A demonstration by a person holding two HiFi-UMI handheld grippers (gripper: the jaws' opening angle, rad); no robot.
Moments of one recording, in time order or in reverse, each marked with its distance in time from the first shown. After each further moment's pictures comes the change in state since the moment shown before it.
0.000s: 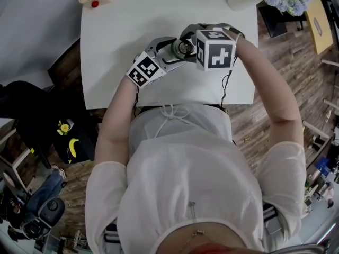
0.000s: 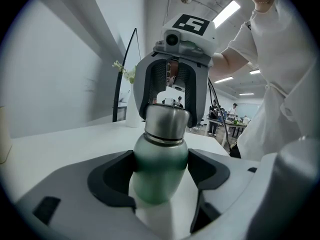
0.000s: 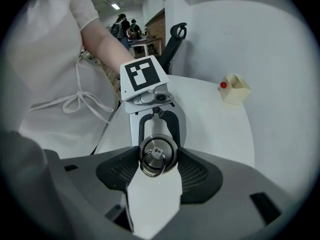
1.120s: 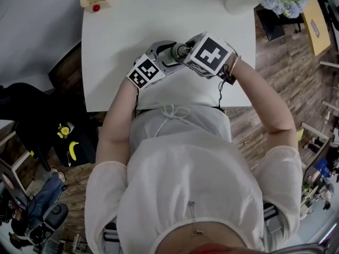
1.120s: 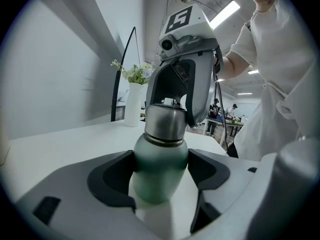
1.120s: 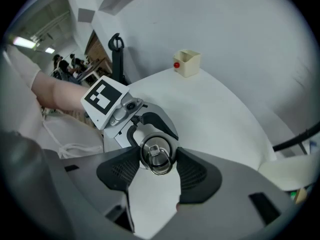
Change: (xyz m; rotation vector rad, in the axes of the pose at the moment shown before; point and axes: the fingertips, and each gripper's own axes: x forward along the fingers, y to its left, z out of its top) left arm 0.004 0.000 0.000 0.005 0.013 -0.021; right arm -0.004 -0.013 -0.016 0.664 -0.016 -0.121
